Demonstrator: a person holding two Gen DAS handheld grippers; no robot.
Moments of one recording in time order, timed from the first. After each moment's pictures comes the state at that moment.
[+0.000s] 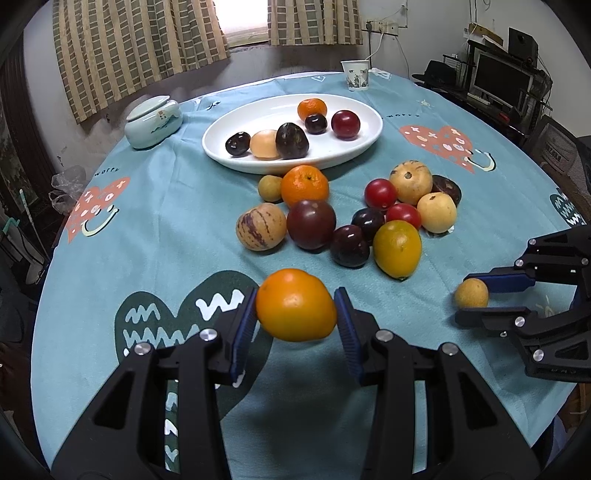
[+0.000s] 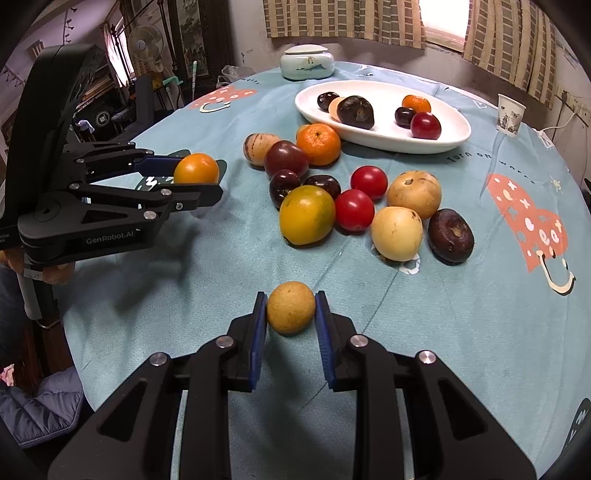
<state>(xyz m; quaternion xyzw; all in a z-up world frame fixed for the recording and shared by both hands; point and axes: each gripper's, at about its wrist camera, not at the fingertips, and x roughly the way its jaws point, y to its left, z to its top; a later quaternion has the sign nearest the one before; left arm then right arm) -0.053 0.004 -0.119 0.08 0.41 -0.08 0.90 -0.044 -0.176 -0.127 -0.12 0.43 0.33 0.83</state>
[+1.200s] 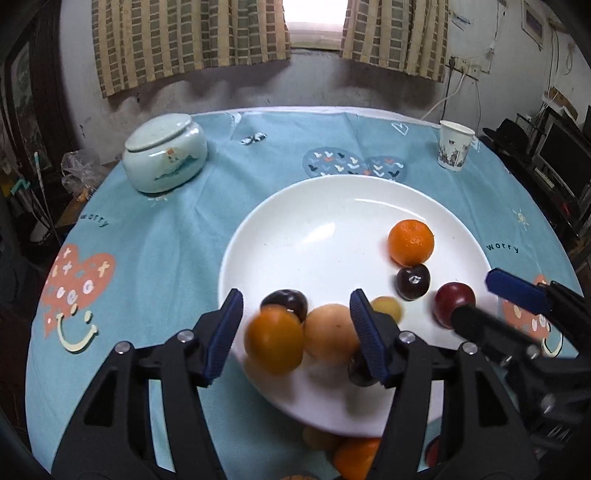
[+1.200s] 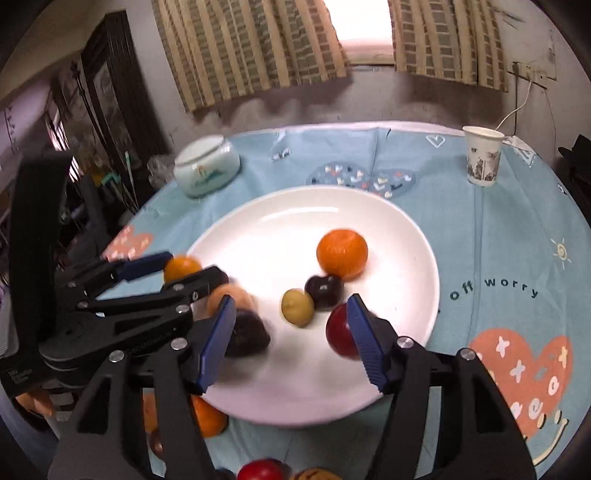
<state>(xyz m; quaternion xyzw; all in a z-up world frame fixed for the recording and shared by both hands) 0.163 0.024 -0.082 -0.01 0.41 0.01 0.91 0.174 -0.156 -0.072 0.03 0.38 0.26 0.89</state>
